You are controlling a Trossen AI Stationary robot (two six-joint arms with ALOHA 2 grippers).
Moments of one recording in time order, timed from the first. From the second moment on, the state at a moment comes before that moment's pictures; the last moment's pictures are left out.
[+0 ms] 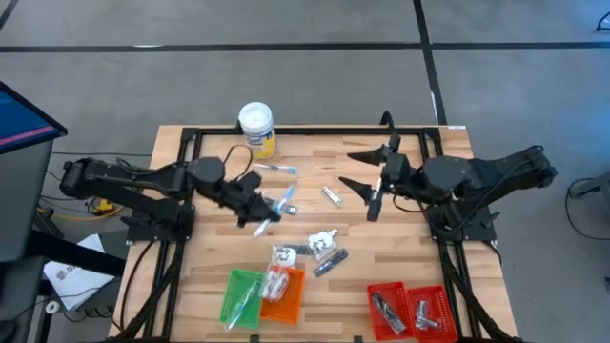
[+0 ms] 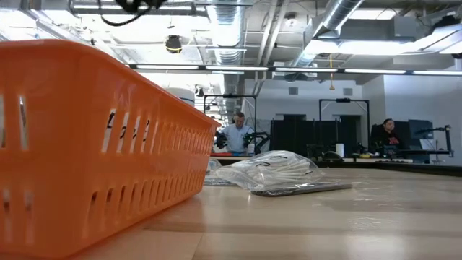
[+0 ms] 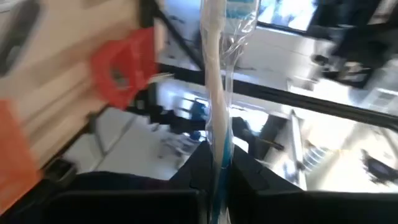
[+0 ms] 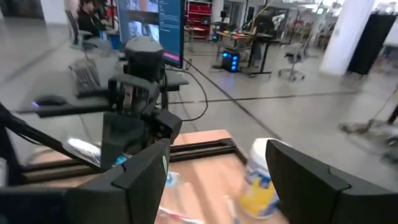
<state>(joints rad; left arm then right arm) -0.07 1.05 0.85 0.02 0.31 -1.69 0.34 1.22 1.40 -0.29 0.68 0.00</state>
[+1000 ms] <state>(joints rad) -0.73 1.27 0.85 -0.48 0.24 -2.13 0.30 1.27 1.40 -0.22 0.67 0.18</state>
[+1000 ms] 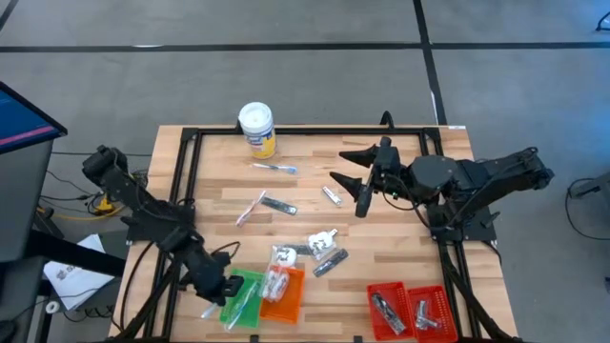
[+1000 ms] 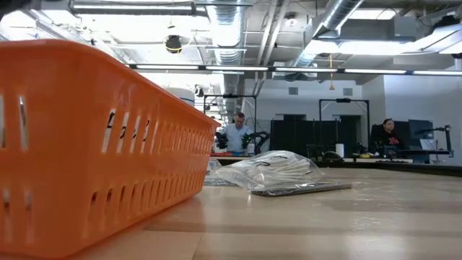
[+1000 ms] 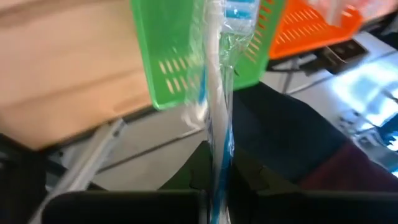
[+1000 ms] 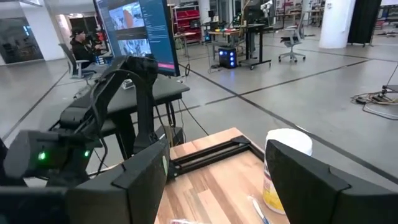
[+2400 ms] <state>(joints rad) -0.60 1.31 0.86 -0.44 0.30 -1.85 0.30 1.27 1.40 -0.27 0.66 0.20</state>
